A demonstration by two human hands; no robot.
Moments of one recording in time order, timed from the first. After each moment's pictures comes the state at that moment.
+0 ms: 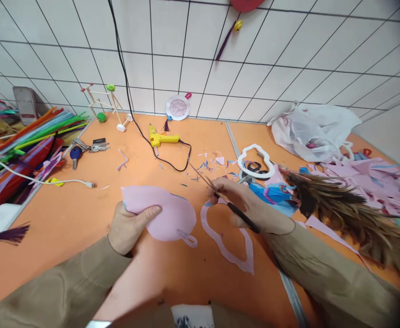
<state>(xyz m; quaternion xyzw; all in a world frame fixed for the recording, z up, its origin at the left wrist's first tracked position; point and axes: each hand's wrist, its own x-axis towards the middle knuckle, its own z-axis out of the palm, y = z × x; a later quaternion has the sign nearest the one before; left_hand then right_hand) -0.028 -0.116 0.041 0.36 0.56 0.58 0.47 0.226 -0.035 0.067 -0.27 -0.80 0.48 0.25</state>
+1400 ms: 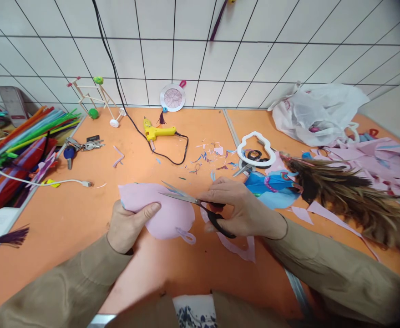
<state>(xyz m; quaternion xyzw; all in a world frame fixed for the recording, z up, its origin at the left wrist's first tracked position) -0.021 -0.118 0.046 0.36 0.56 0.58 0.46 0.214 -0.053 0.062 -0.24 -0.90 0.24 0.26</state>
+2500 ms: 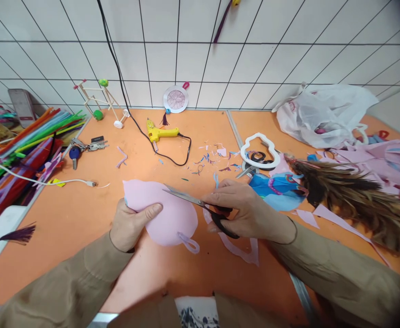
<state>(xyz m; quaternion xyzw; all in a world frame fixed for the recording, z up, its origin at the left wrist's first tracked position) -0.034 -0.115 0.029 0.38 0.49 0.58 0.52 0.217 -0.052 0.057 -0.21 -0.91 0.20 0.29</state>
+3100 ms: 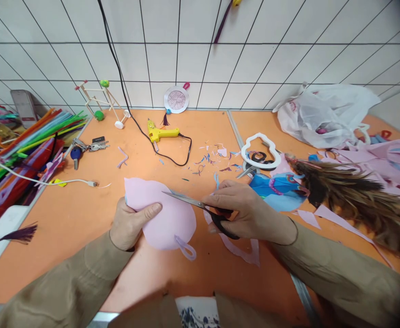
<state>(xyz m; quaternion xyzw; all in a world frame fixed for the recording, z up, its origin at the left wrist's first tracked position) -0.035 -0.115 0.034 0.38 0.48 0.58 0.53 0.218 -0.051 0.054 -0.19 -0.92 0.19 0.29</state>
